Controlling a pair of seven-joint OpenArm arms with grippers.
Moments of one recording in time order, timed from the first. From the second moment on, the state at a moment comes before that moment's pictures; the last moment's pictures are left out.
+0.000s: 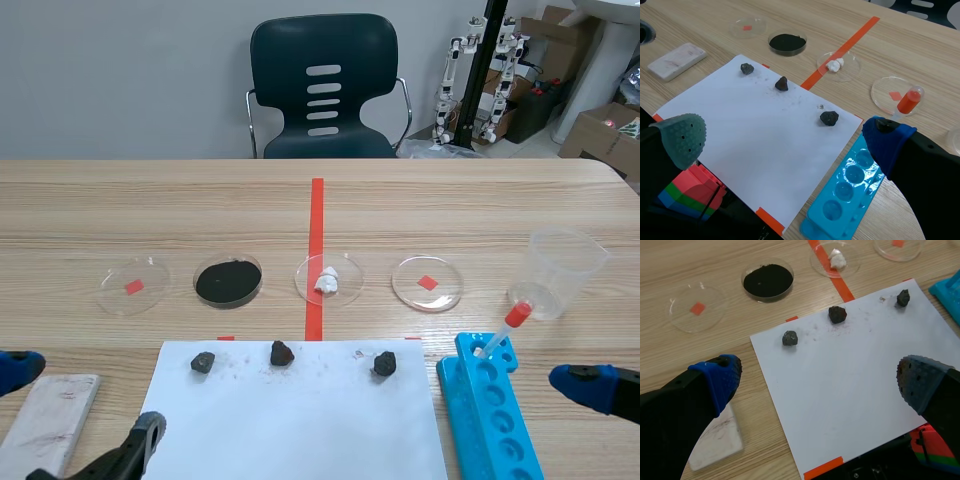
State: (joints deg) left arm 61.8 -29.7 -1.4 124.9 -15.4 -5.0 -1.8; right arm -69.8 31.6 3.6 118.4 3.9 16.1 29.5
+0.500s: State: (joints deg) left arm 38.4 -26.9 -0.5 123.5 -29.0 -2.3 31.5; right arm -69.8 31.6 3.6 118.4 3.9 16.1 29.5
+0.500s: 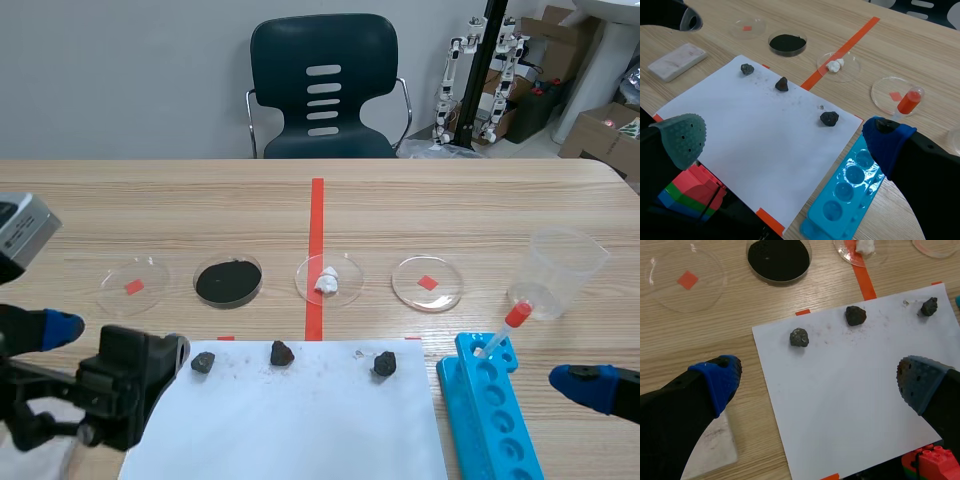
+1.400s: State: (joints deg) left arm 4.6 -10.7 8.1 87.5 -15.7 3.7 50.8; right arm -69.8 31.6 3.6 118.4 3.9 16.1 29.5
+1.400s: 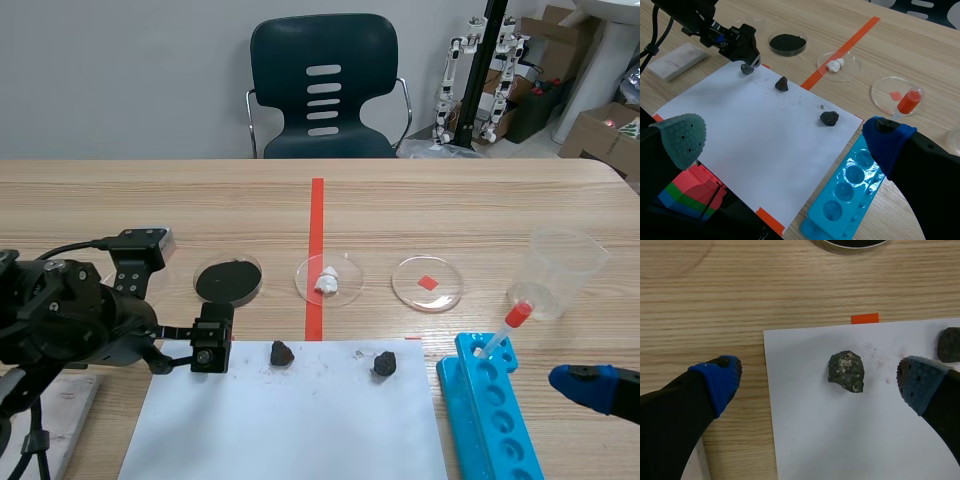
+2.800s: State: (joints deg) left arm 1.3 -9.9 13.6 81.2 -15.0 6.2 49.8; right arm -69.8 31.6 3.6 118.4 3.9 16.1 29.5
